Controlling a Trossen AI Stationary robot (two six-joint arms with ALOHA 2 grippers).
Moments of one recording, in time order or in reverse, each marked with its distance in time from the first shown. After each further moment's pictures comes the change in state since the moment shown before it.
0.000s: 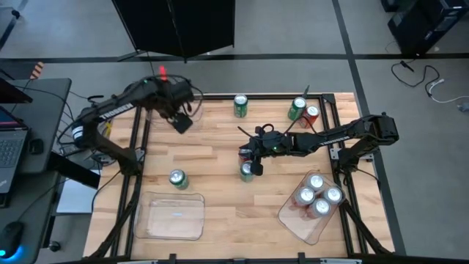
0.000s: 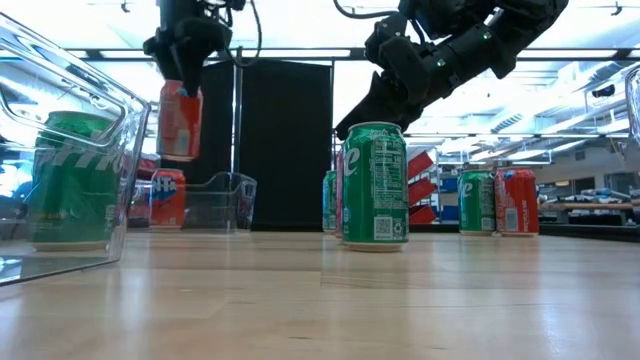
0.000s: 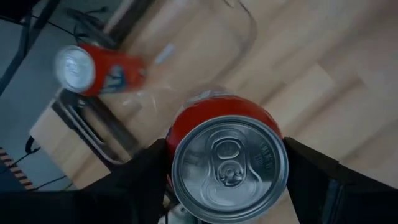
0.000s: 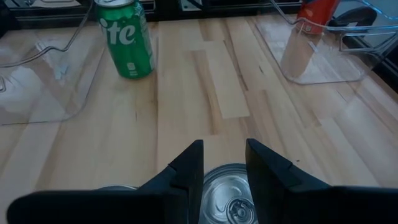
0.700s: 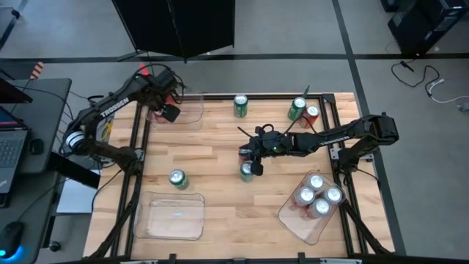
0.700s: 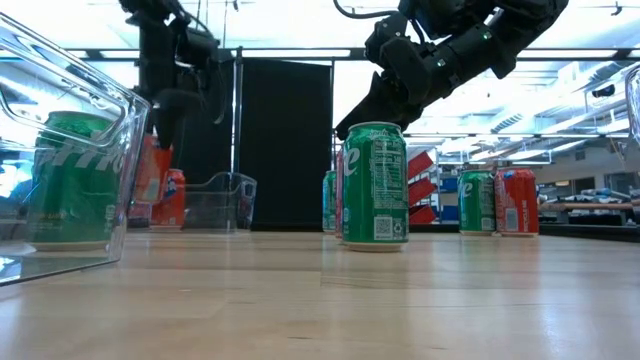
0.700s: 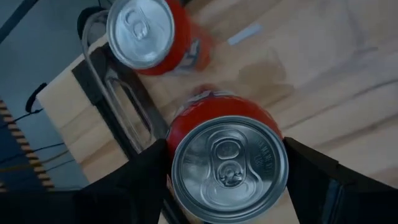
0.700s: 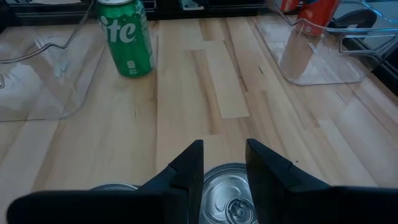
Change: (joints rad) left arm 0.410 -0.089 -0.355 0.285 0.007 0.199; right arm 0.000 0.000 0.000 0.000 0.000 -0.013
